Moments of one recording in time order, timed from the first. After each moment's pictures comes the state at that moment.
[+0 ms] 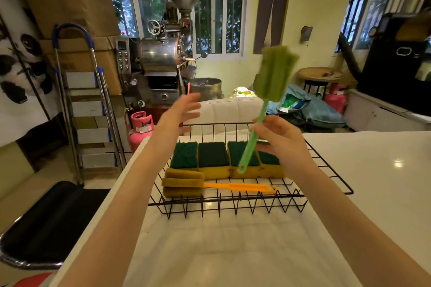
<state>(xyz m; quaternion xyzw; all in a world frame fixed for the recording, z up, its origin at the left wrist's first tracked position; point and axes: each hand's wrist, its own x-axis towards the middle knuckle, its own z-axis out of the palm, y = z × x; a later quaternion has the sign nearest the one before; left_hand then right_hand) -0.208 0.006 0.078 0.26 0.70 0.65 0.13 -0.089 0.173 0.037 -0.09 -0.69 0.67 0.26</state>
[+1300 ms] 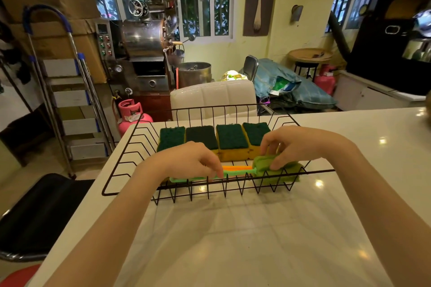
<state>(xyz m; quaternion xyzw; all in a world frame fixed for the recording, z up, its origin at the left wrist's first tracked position) -0.171 0.013 0.028 0.52 0.82 0.11 0.22 -0.062 0.220 0.040 -0.09 -0.97 0.19 -0.12</state>
